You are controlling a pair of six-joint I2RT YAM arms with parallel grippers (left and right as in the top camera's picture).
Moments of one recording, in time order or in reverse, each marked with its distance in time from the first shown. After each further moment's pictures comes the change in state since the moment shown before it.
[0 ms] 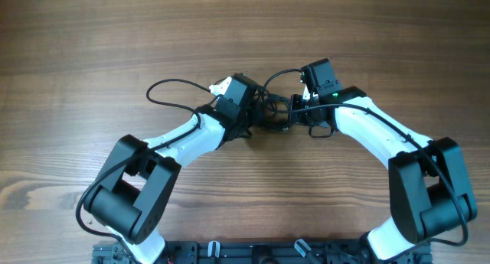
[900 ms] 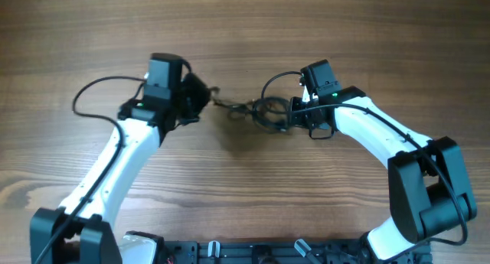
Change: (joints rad) left arm 0.345 -0.364 -0.003 -0.298 0.189 0.068; right arm 0.003 0.003 0.000 -0.029 -0.016 0.000
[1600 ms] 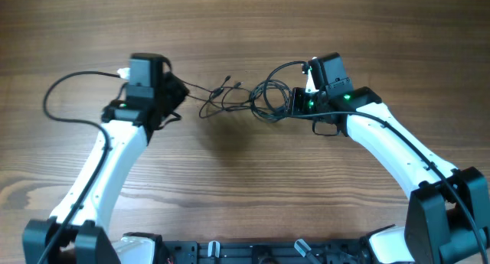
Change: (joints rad) left arm 0.112 -0.038 0.001 -0.013 -0.208 0.183; right arm 0.000 -0.151 0.016 -0.006 -0.019 -0.026
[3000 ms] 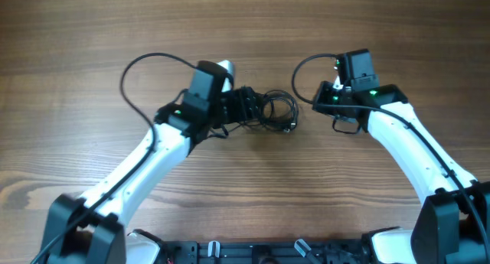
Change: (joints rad) left arm -0.371 0.091 0.001 0.127 0.252 0.230; right arm -0.150 -0.053 0.004 -0.119 0.095 0.096
